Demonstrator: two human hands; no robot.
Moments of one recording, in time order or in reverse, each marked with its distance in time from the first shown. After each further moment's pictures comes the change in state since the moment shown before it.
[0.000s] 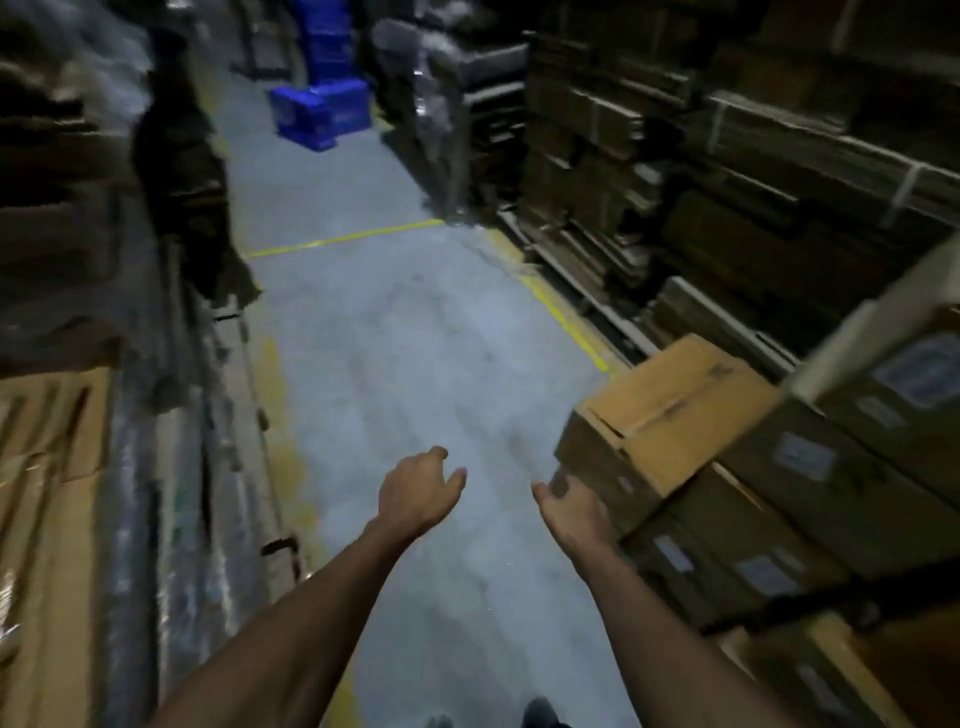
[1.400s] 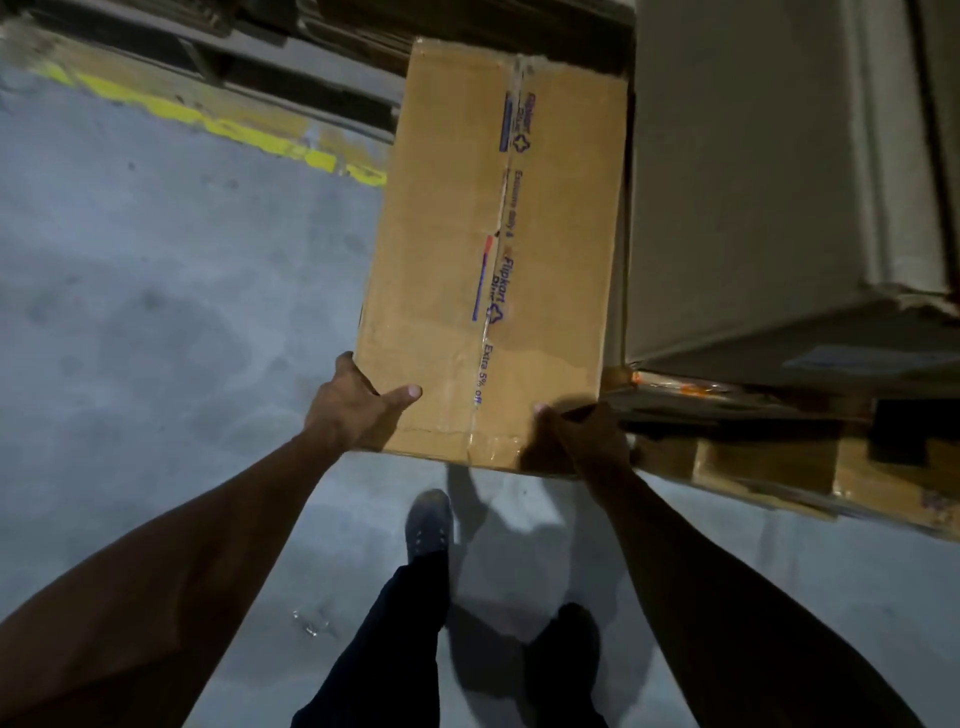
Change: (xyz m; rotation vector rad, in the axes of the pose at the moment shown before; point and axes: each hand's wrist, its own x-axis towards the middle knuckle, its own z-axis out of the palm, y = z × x) left_hand 0.521 0.222 0.357 0.085 -0.729 0.103; right_hand 0.442 0.230 -0.040 0.594 0.206 0.736
